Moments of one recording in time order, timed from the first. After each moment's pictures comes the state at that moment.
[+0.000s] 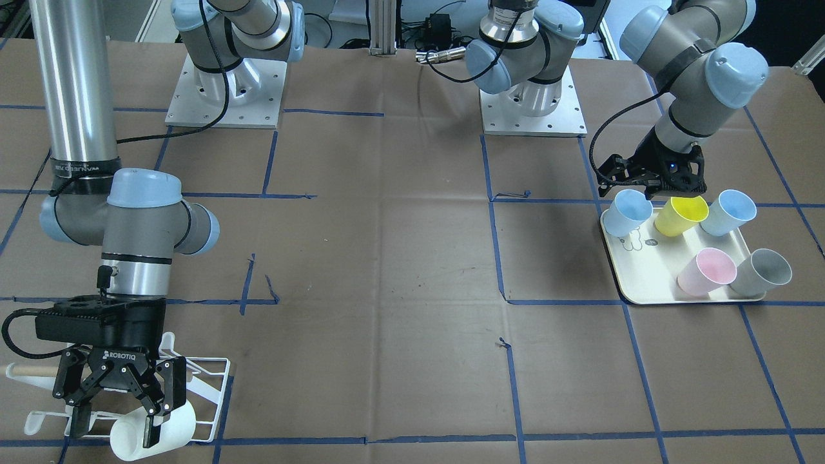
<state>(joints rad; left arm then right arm) -0.99 -1.47 -2.25 -1.04 1.58 0.63 1.49 -0.96 1.76 -3.54 -1.57 0.11</state>
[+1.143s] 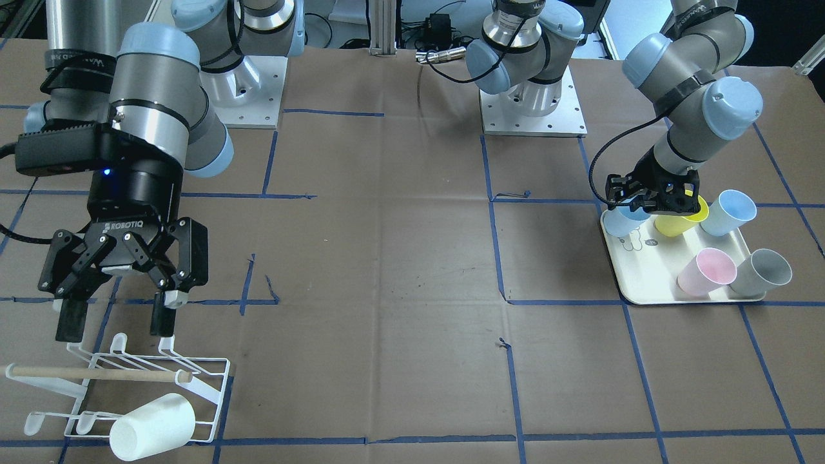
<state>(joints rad) -0.98 -1.55 -2.25 -1.01 1.63 0.63 1.61 -1.26 1.83 -3.54 -1.55 0.28</state>
